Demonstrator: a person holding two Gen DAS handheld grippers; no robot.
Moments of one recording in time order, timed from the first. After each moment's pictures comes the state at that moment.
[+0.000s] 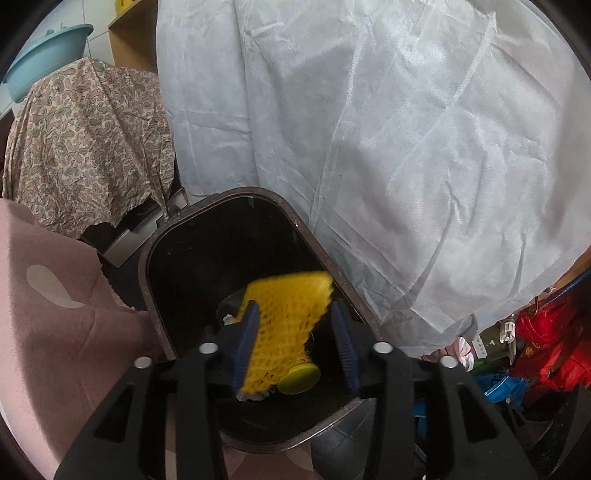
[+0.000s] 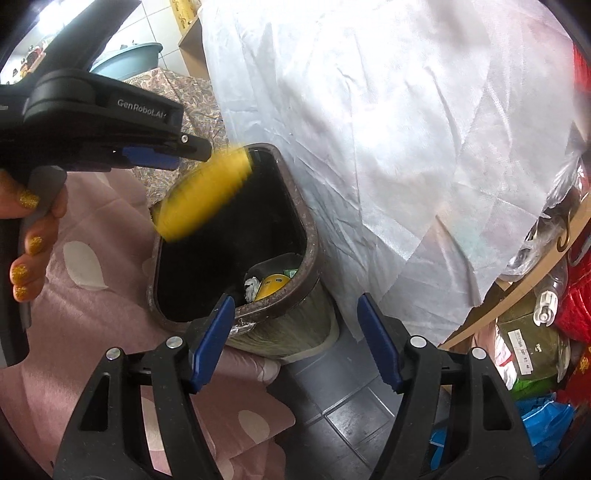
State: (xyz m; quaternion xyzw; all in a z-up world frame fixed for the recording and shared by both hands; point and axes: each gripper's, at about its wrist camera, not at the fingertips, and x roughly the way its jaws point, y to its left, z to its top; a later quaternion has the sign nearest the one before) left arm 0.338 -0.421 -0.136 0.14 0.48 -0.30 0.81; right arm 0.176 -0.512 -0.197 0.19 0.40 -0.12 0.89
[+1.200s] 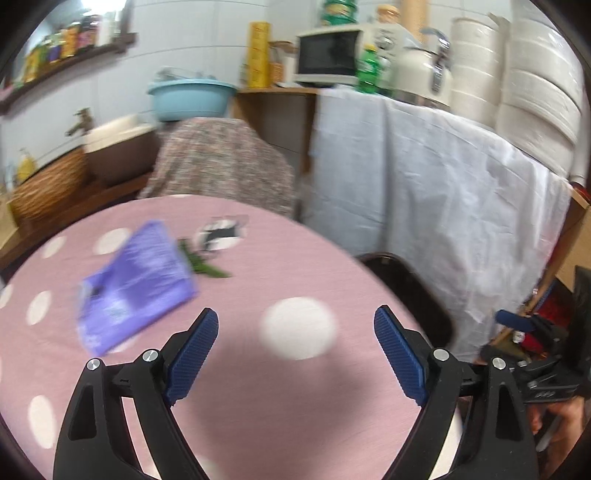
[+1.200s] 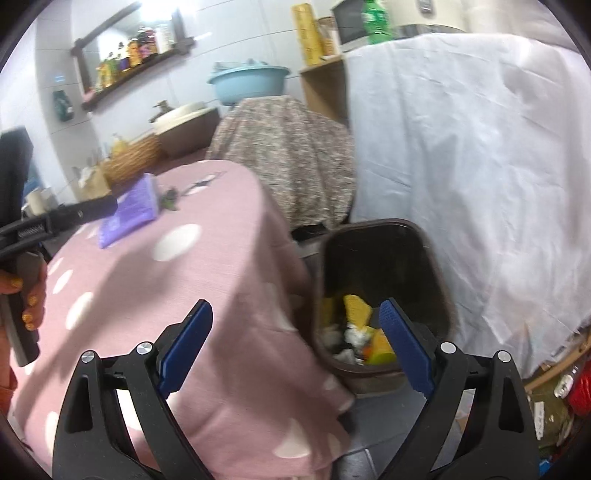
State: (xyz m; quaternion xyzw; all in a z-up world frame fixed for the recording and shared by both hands) left arm 0.281 -0.113 -0.020 0.06 0.32 -0.22 0.92; right arm 0.190 -0.380 -0.074 0.12 0.32 0.05 0.94
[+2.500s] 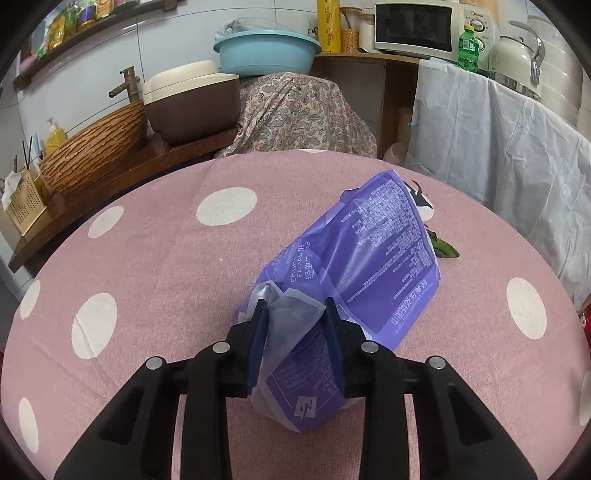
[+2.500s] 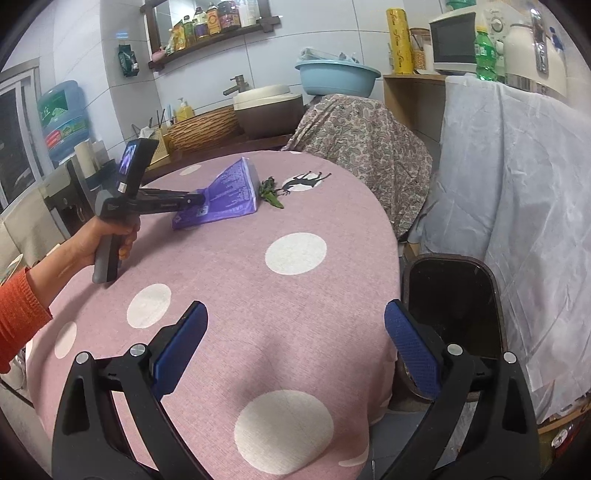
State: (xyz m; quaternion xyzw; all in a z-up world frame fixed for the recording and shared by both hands) left arm 0.398 0.026 -0.068 0.09 0.37 -0.15 0.91; right arm 0.205 -0.273 -0.025 0.04 0.33 0.14 0.93
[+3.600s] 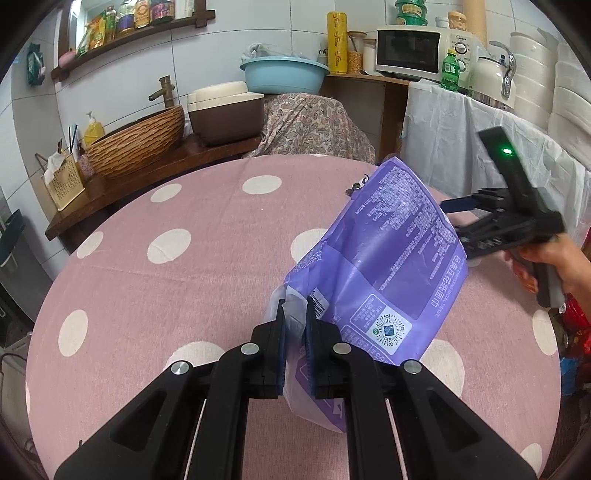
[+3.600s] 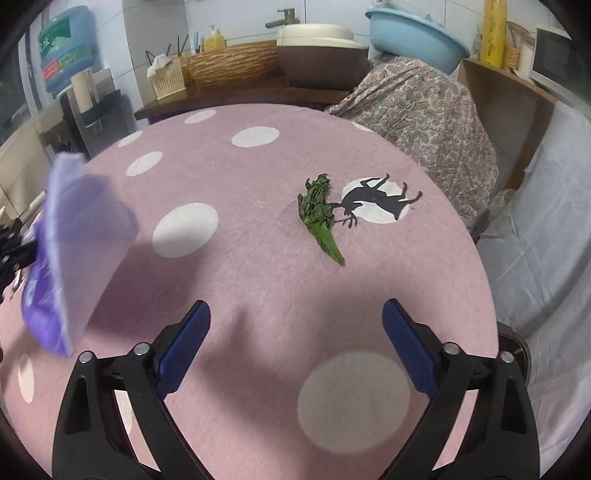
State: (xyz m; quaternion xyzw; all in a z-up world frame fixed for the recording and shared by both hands) left arm 0.271 0.076 -0.028 0.07 0.36 -0.14 0.92; right arm 0.392 -0.161 -0.047 -0.06 0.43 0.19 0.88
